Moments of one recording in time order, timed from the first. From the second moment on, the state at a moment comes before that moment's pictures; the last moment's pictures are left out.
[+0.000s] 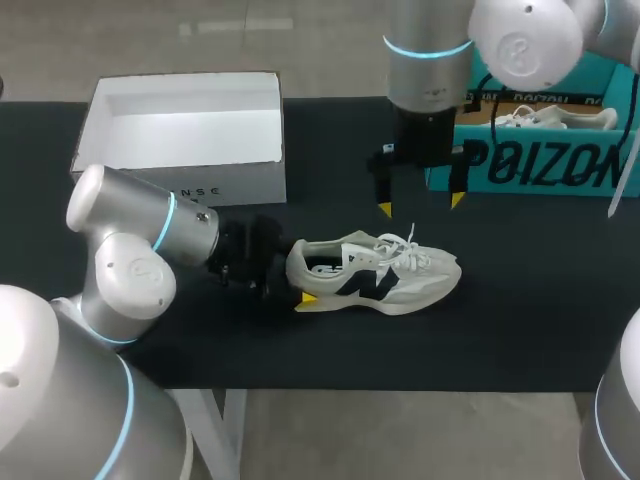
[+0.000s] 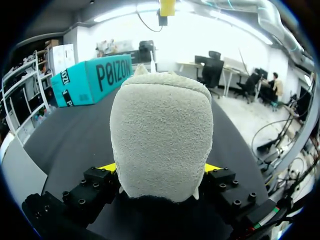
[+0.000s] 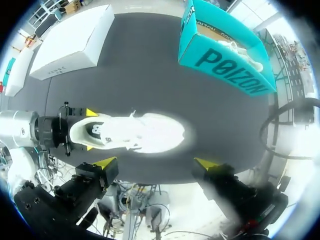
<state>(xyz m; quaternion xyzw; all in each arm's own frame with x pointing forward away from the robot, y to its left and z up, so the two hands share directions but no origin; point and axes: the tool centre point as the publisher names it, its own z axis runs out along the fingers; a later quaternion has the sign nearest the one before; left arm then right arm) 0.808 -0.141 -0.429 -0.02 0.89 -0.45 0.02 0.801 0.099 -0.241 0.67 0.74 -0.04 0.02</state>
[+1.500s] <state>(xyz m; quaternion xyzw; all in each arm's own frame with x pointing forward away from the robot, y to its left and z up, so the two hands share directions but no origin) 0.809 -0.141 -0.429 -0.02 0.89 -0.45 0.02 0.780 0.177 -0.330 0.74 0.67 -0.01 0.03</state>
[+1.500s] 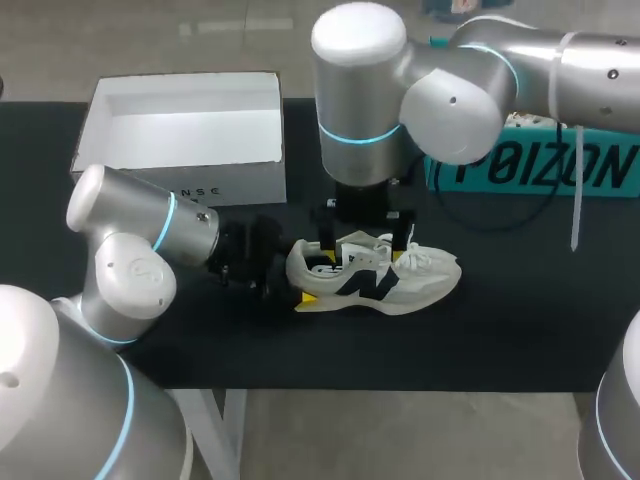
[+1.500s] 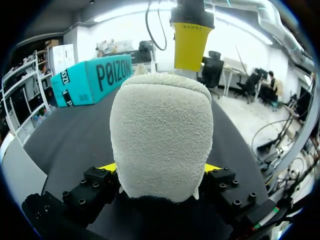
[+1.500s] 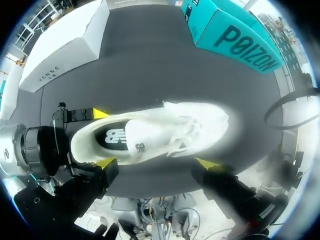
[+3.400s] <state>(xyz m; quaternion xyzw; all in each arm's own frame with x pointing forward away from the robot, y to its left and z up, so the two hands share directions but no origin) 0.809 -0.142 -0.429 -0.02 0.89 -0.45 0.02 0.816 0.056 -0.334 0.80 0.59 -0.10 0.05</state>
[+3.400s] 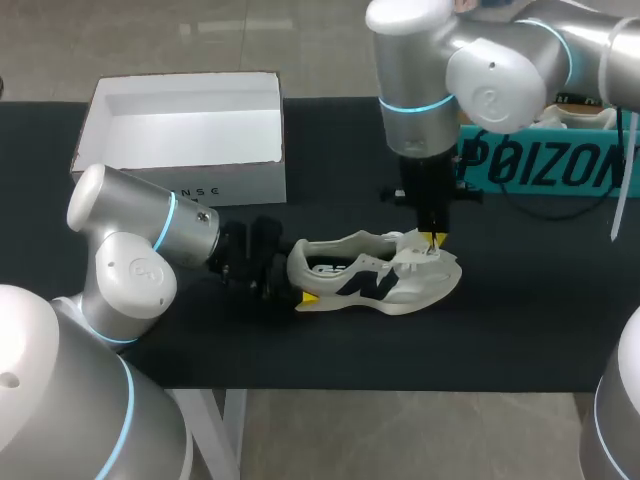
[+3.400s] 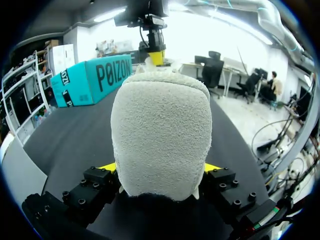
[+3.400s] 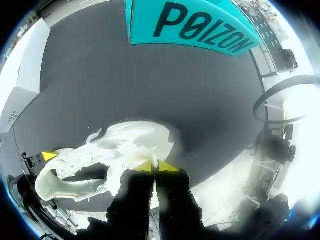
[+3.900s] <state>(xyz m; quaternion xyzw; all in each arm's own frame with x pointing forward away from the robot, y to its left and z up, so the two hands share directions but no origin) 0.809 -0.143 -0.429 -0.02 0.89 -0.45 0.02 0.820 0.045 -0.378 0.81 0.58 -0.10 0.01</state>
